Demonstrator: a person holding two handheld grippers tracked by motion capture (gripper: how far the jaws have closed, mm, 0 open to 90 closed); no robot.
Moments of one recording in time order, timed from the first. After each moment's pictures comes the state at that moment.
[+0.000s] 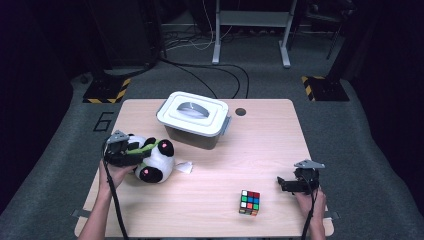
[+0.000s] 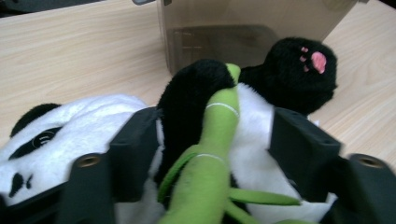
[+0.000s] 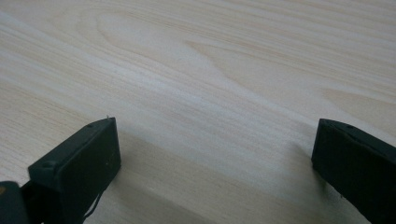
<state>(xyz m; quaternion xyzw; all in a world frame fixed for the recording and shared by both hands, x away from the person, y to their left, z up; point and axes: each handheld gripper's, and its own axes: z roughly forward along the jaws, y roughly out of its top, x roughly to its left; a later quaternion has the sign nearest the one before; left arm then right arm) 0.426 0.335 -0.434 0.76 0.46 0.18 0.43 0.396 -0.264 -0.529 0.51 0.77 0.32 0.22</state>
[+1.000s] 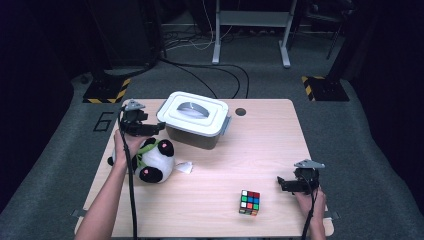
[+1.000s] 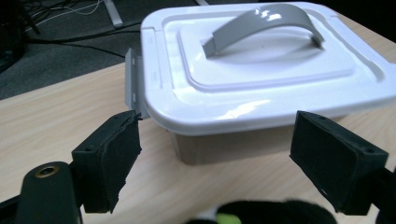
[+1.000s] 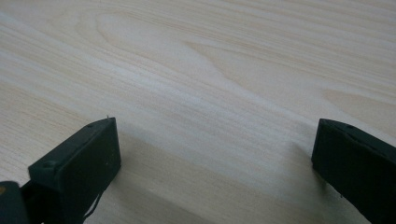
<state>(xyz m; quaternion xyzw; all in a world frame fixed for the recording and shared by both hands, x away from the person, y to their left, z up) 0.503 0.292 -0.378 0.76 0.45 0.22 0.41 0.397 -0.264 -0.529 0.51 0.77 0.32 0.22</state>
